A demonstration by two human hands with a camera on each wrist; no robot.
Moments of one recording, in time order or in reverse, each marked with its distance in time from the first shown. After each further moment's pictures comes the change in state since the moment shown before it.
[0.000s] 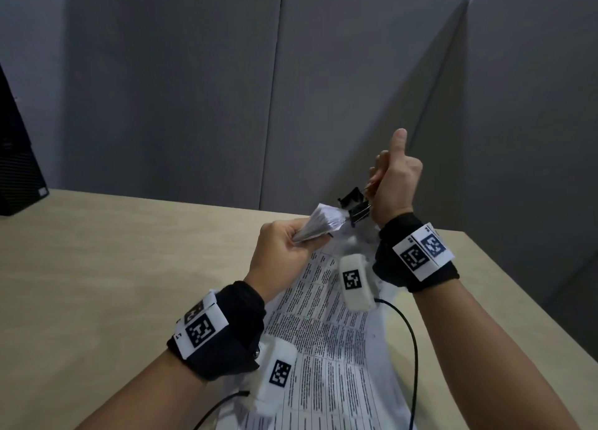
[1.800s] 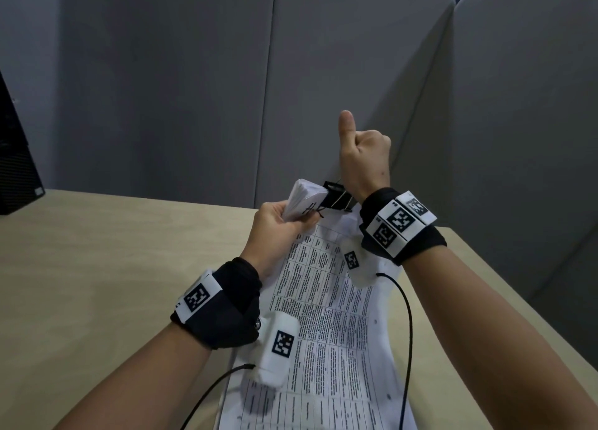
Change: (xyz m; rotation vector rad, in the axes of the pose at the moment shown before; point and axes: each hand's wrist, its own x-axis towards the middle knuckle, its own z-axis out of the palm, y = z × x) left_hand 0.005 0.025 0.003 -0.370 0.006 -0.286; right_hand -0.005 -0.031 0.016 -0.684 -0.220 -0.284
